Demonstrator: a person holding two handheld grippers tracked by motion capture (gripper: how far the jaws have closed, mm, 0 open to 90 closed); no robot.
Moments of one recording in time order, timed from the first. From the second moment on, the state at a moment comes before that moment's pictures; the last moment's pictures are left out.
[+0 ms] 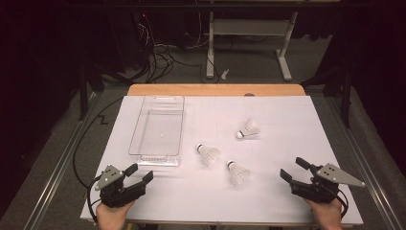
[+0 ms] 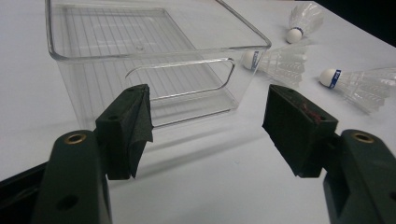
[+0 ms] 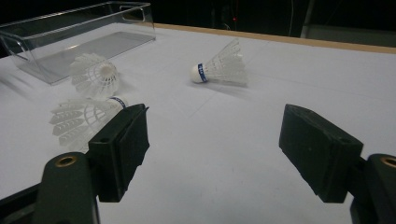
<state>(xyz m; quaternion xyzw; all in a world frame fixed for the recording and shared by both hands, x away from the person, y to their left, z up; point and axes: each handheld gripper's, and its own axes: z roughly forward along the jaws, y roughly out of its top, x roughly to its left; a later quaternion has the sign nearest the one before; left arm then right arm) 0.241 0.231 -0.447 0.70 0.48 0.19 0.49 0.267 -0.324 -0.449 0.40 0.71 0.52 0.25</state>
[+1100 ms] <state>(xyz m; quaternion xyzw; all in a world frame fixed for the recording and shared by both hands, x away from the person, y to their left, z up) 0.246 0.217 -0.433 0.71 0.47 0.19 0.49 0.272 -0.322 -0.450 0.40 0.71 0.52 0.25</state>
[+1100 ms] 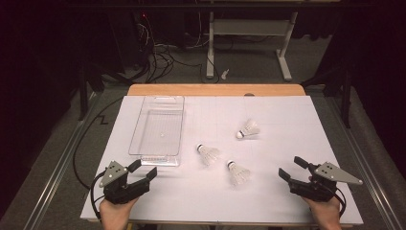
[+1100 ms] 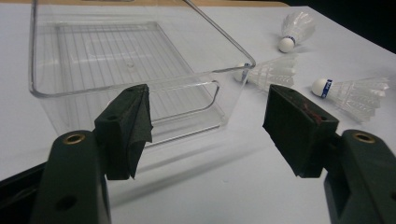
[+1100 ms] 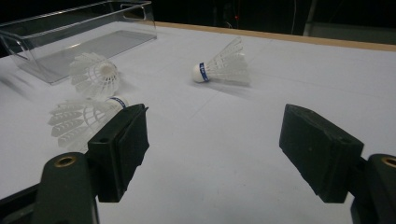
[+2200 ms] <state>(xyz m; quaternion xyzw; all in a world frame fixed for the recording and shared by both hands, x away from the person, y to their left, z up) 0.265 0.183 -0.427 0.73 0.44 0.17 0.49 0.271 -0.323 -0.451 0.40 0.71 0.52 0.25</state>
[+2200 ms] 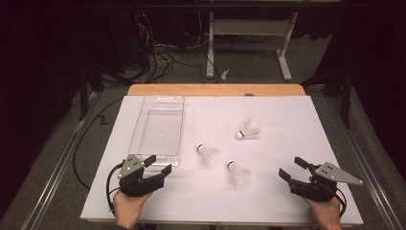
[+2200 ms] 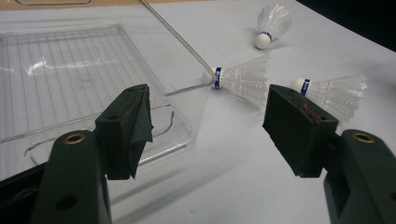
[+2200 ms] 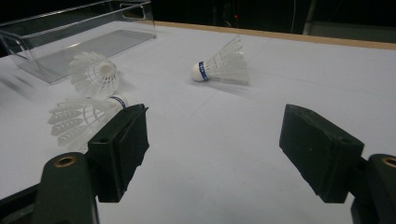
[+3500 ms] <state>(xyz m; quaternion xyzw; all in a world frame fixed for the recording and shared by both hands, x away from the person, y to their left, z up) 0.277 0.156 -0.425 0.75 0.41 0.16 0.49 0.270 -0.323 -0.450 0.40 0.71 0.52 0.25</state>
